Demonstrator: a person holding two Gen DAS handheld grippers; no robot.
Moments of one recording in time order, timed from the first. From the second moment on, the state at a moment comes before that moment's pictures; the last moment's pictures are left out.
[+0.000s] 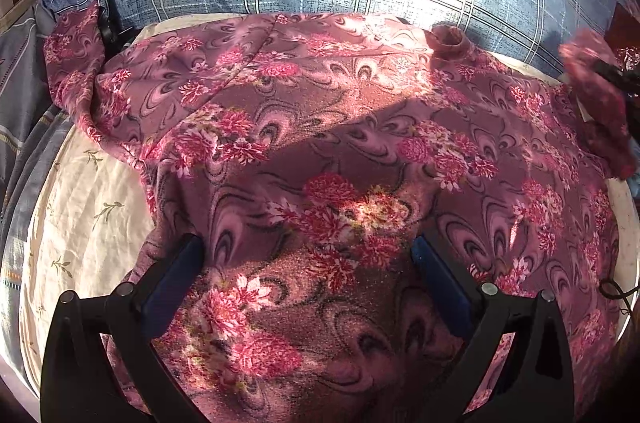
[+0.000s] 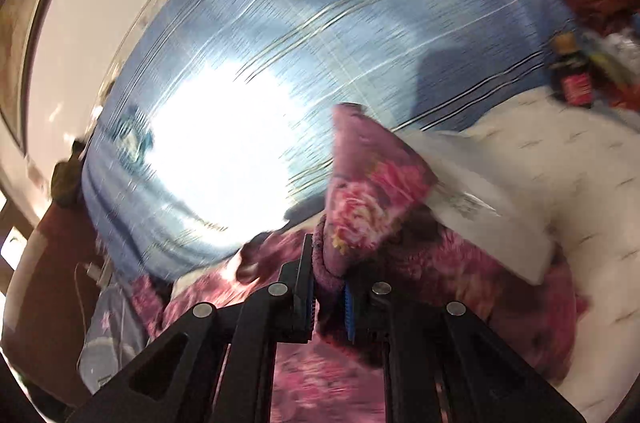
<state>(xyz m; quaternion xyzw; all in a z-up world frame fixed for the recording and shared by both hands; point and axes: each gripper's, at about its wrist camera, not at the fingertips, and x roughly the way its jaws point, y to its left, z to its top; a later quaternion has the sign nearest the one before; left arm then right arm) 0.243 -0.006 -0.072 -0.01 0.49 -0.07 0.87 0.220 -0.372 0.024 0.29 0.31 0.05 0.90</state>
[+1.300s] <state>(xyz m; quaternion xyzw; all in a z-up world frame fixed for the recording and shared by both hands) 0.347 -0.031 -0.036 -0.22 0.53 -0.13 0.81 0.124 -0.466 -0.036 0.50 0.32 0.07 0.80</state>
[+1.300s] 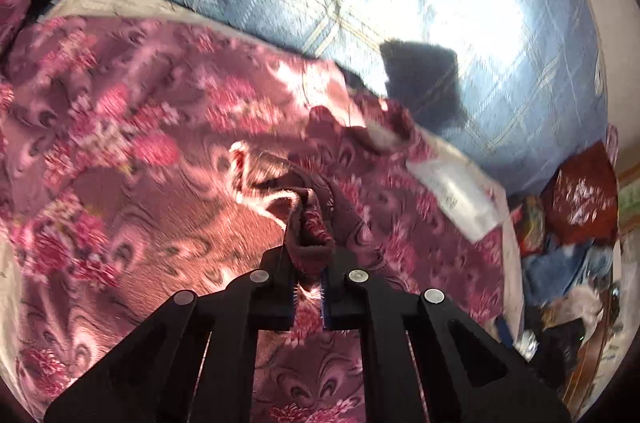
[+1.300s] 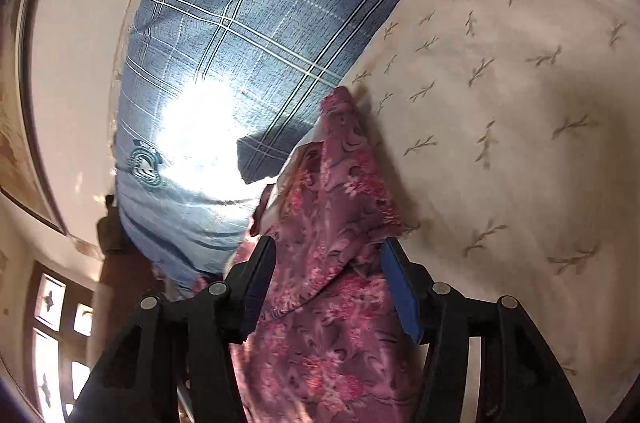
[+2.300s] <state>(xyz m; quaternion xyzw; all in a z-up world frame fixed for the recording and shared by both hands) 0.317 0.028 -0.066 -0.20 0.52 -0.03 0.83 0.141 -0.442 -0.068 0.48 0.36 0.02 0.80</state>
